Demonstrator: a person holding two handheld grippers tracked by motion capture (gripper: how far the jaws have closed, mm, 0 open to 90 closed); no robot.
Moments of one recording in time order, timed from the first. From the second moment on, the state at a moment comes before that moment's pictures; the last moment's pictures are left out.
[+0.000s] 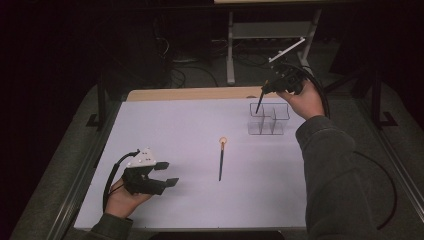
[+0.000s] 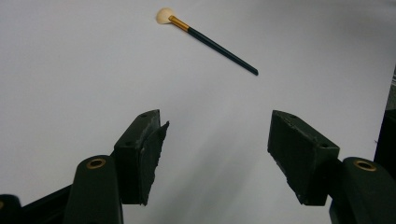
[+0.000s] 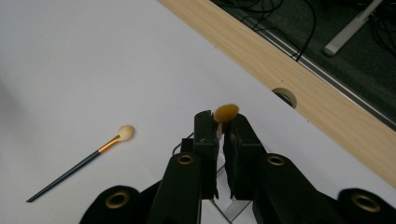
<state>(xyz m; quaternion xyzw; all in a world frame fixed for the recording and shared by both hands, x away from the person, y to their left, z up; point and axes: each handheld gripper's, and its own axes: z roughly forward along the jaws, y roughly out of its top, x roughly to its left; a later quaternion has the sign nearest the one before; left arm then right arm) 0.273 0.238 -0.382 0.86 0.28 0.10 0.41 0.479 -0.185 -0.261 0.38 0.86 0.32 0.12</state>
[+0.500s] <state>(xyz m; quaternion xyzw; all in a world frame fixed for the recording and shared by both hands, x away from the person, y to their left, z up) 0.273 0.238 -0.382 0.86 0.28 0.10 0.41 0.480 -0.188 -0.275 0.39 0.86 0.32 0.10</state>
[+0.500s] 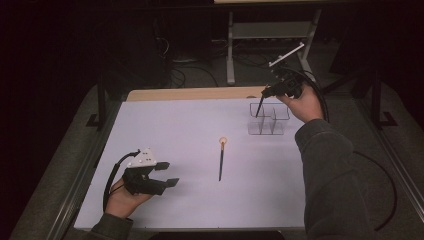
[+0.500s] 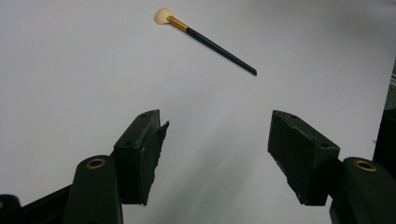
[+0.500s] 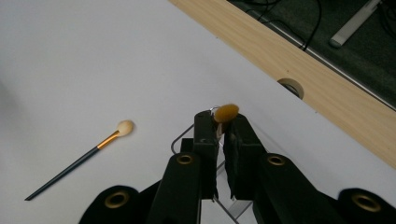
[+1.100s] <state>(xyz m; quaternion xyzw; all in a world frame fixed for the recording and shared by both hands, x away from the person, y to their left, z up) 0.274 0.237 -0.382 0.86 0.27 0.10 0.41 0.480 -0.191 -0.289 0.40 0.86 0.31 0.09</state>
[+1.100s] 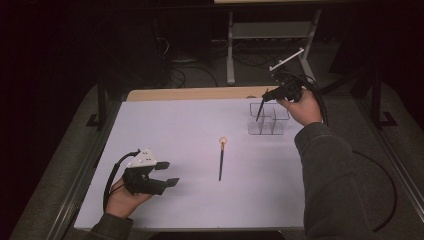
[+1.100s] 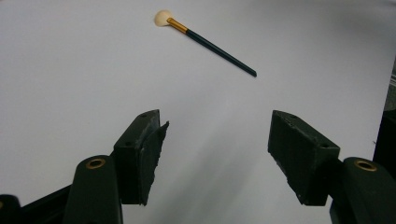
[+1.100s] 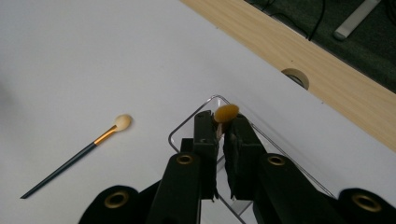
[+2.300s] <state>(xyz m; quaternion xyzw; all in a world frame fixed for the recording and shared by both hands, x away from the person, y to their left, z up) 0.273 0.237 -0.381 0.86 0.28 0.10 0.41 0.481 -0.188 -0.308 0.40 0.86 0.31 0.08</state>
